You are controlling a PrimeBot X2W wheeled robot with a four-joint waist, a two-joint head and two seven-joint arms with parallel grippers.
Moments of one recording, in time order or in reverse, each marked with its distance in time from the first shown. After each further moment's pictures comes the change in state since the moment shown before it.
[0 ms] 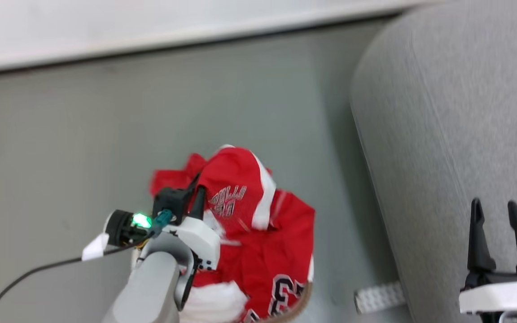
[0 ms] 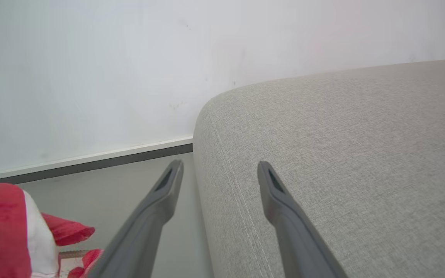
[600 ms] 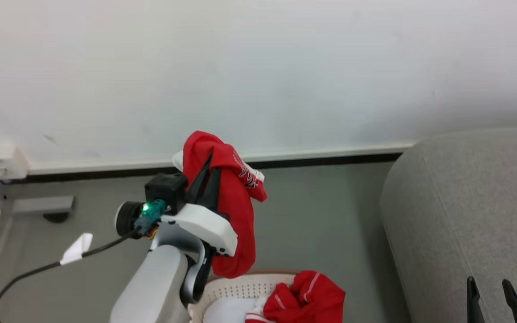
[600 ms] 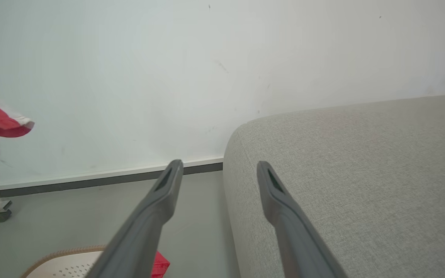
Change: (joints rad) left arm 0.068 -0.005 -0.024 -0.300 -0.188 -0.016 0.081; right arm 0.223 0.000 -0.015 0.038 -0.052 0.000 0.000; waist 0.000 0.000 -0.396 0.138
